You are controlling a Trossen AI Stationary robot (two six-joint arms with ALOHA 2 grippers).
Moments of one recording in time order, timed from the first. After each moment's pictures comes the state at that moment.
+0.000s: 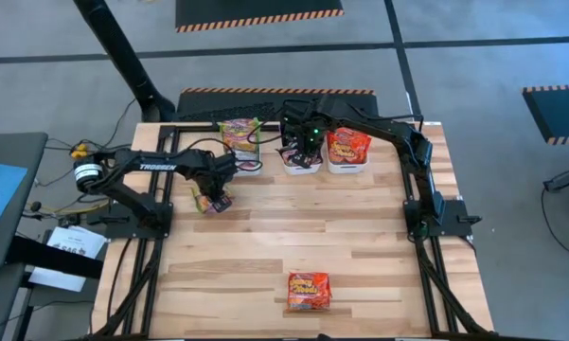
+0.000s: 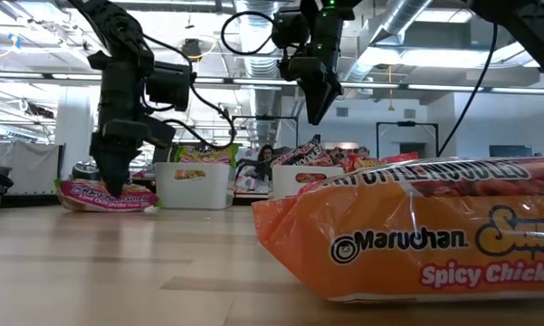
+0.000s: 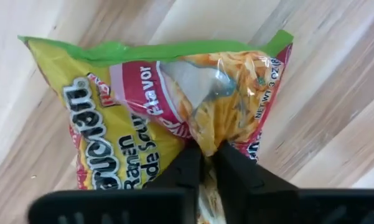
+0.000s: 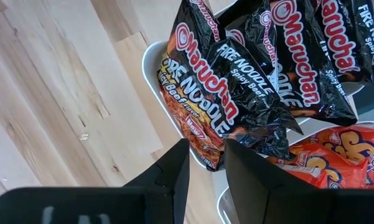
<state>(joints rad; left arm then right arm) 0.41 1.49 0.75 -0.82 0.03 -0.26 -0.40 2.06 2.07 -1.35 0.08 0.03</state>
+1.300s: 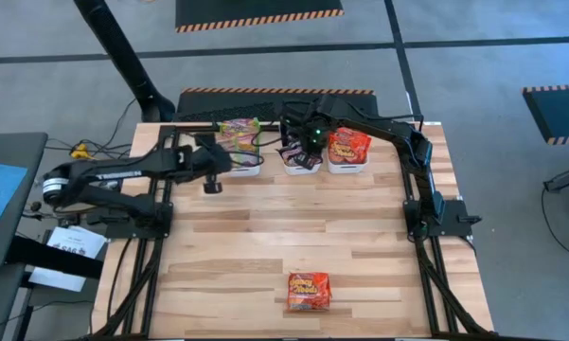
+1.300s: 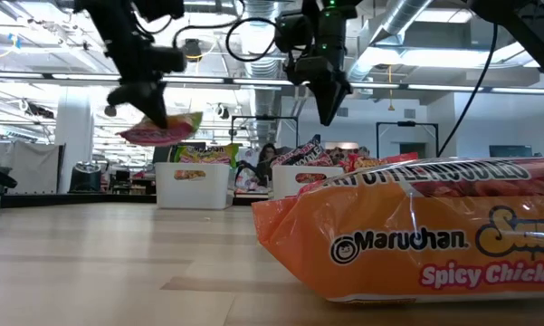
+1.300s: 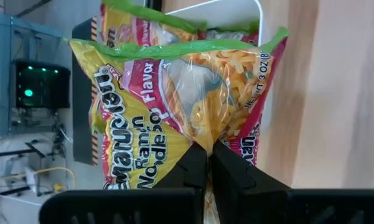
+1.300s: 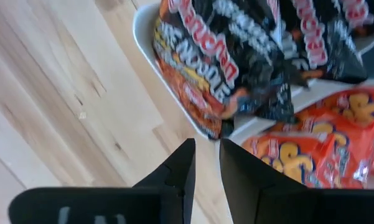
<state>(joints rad) 0.28 1.12 0.85 -0.65 -0.56 0.44 -0.40 2.06 2.07 -1.44 0.08 0.08</state>
